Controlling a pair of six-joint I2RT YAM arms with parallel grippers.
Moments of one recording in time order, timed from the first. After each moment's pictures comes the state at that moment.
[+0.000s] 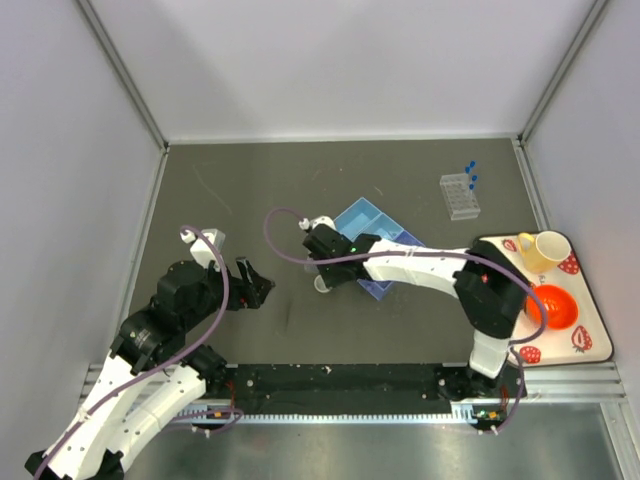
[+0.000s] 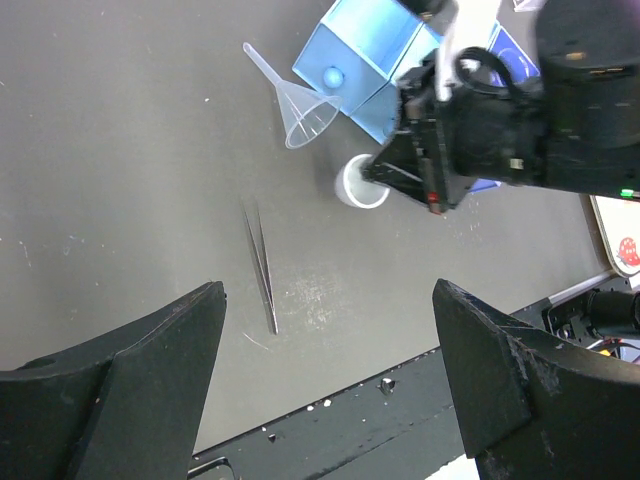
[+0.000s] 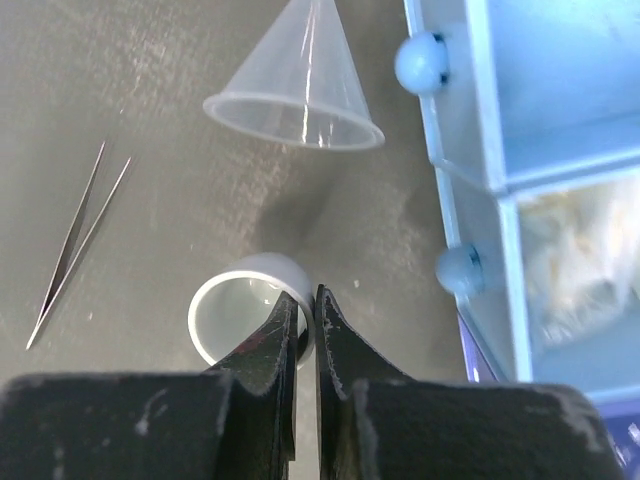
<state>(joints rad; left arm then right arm) -0.56 0.47 0.78 -0.78 -0.02 -0.55 1.01 1.83 1.28 -0.49 0.22 0.44</state>
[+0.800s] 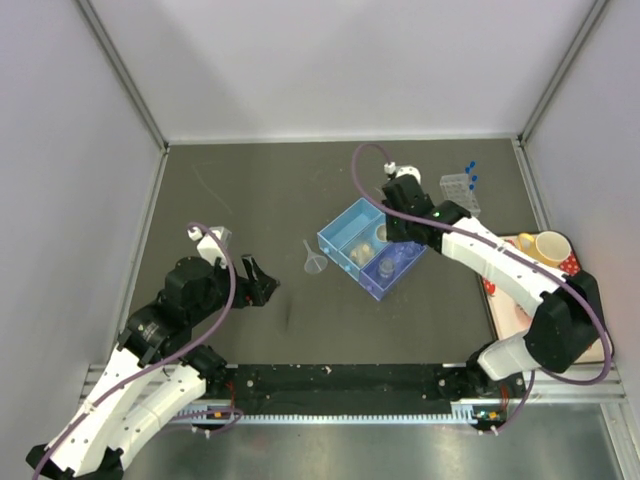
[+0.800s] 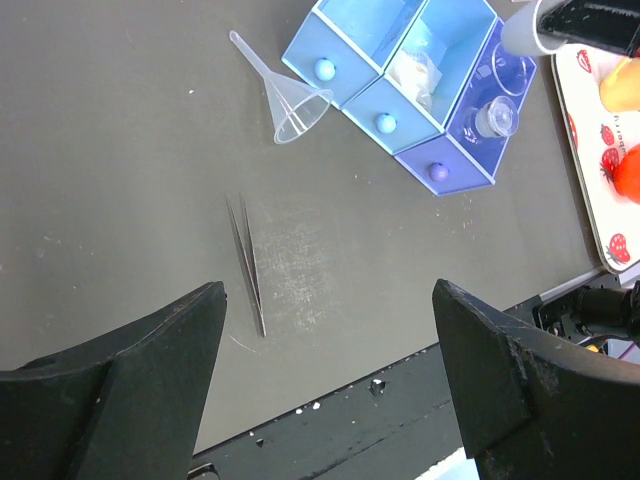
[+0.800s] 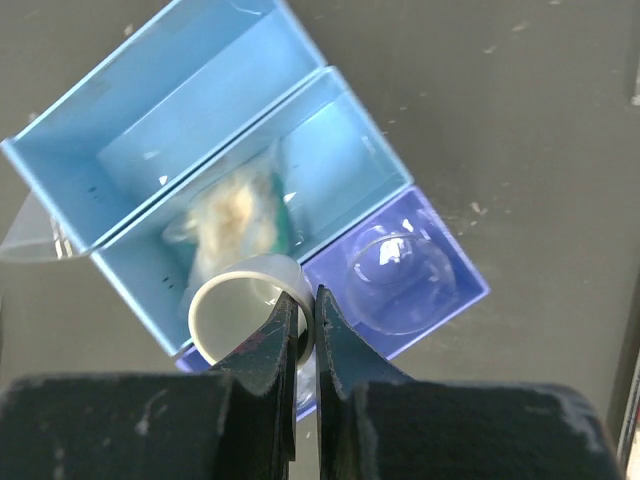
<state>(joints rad) -0.56 0.51 0.76 -0.74 0.01 -0.58 0.67 1.44 1.20 -0.63 0.31 0.41</state>
